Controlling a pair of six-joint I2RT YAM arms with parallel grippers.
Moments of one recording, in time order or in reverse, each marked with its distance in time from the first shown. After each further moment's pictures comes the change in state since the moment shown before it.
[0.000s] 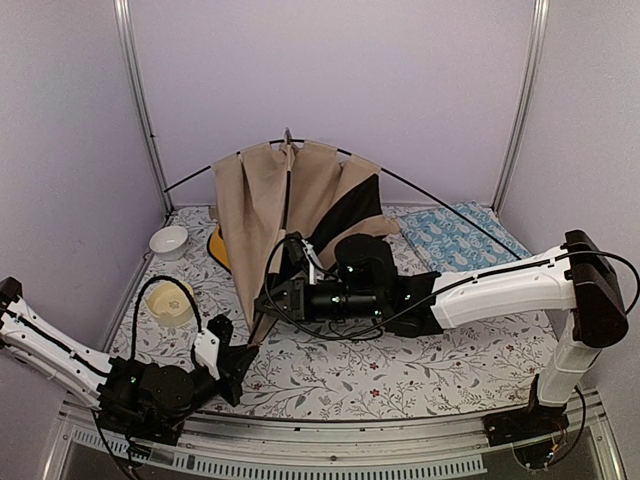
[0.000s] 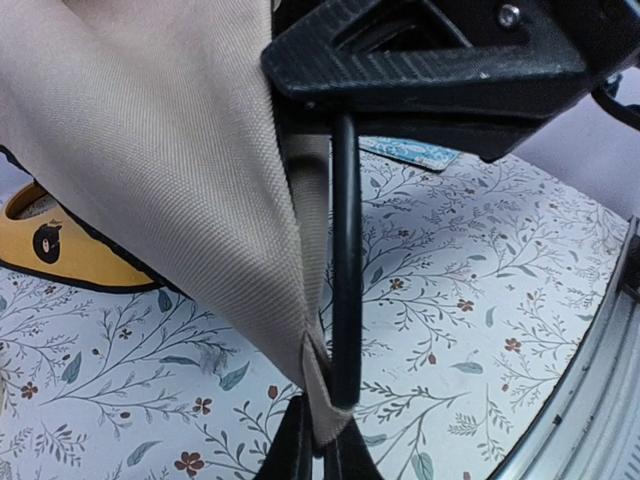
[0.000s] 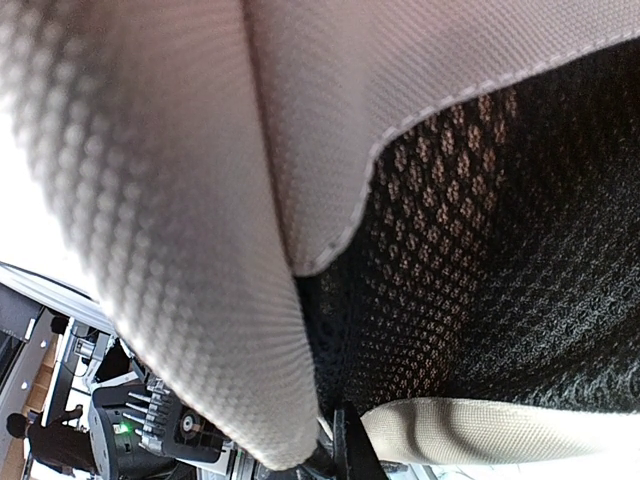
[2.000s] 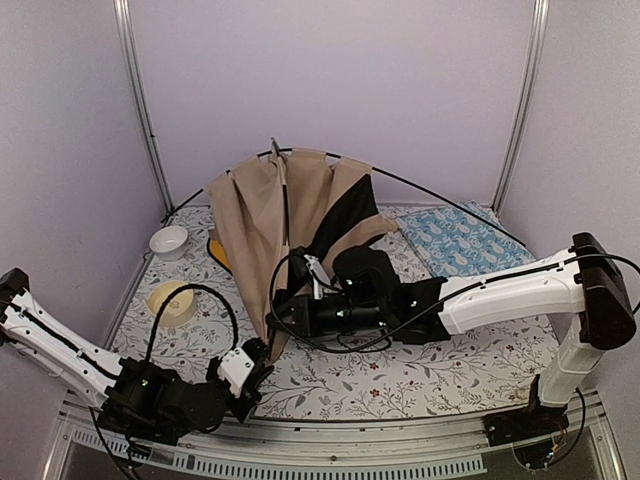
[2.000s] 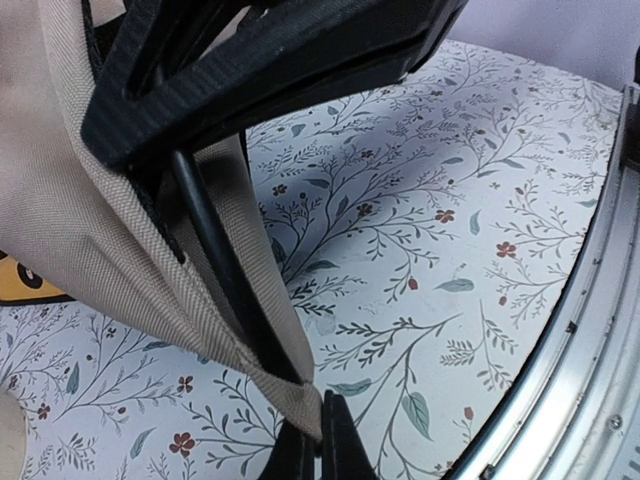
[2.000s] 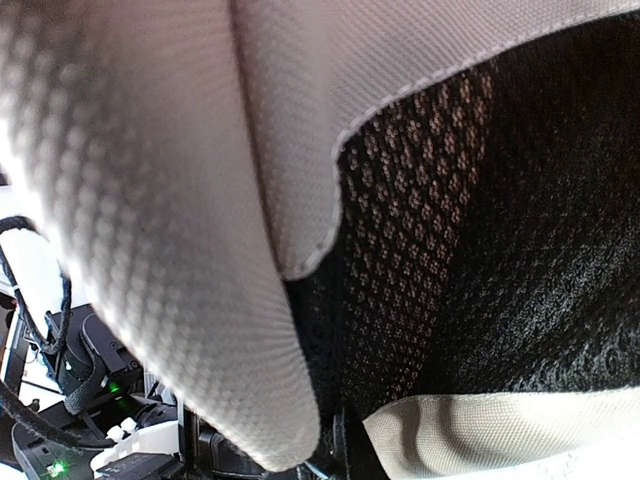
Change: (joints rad) left arm -0.074 0.149 0.161 -0.278 0.084 0.034; right arm 0.019 -0.040 -0.038 -0.127 0.105 -0.084
